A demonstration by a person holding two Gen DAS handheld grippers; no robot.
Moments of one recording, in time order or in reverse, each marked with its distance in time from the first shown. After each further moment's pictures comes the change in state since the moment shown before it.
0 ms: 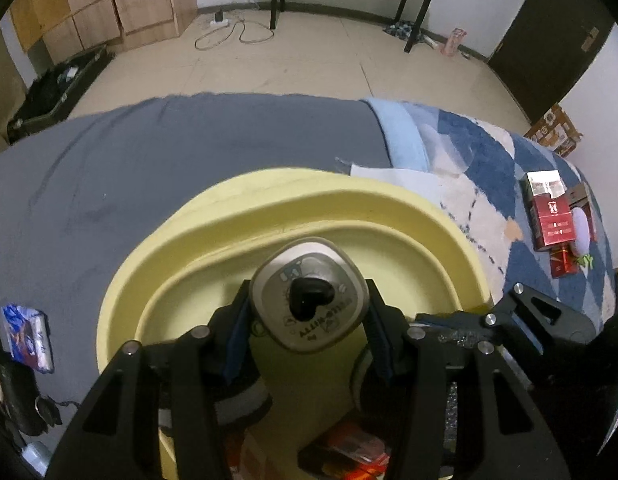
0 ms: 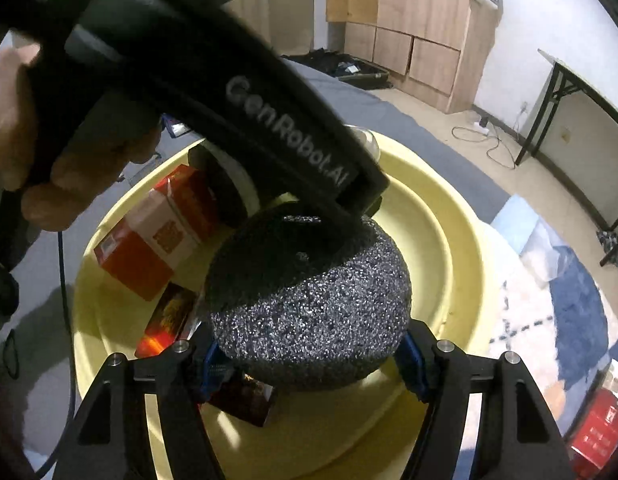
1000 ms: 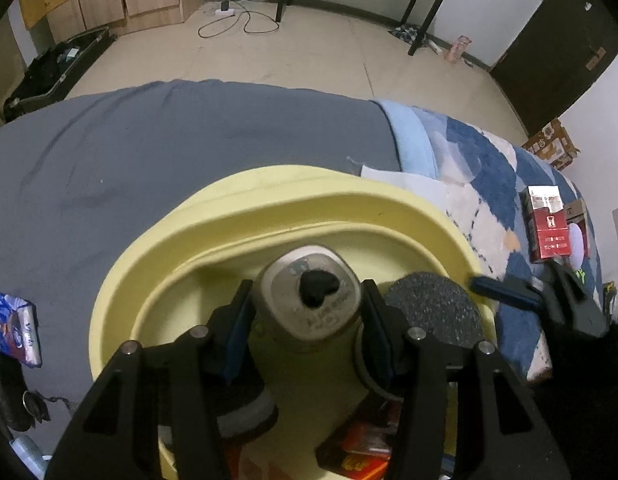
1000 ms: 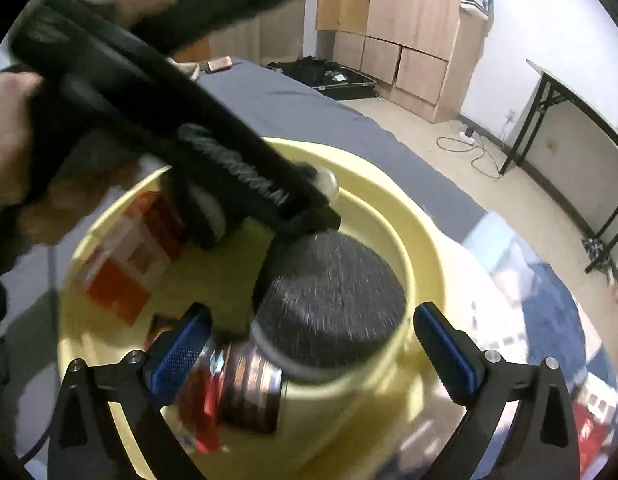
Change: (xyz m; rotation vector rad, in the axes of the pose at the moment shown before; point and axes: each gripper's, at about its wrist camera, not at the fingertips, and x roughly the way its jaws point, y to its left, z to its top) left arm 0.006 0.006 0.002 -0.049 0.003 -0.032; right arm -0.012 -0.017 0.005 -0.001 -0.023 -0.051
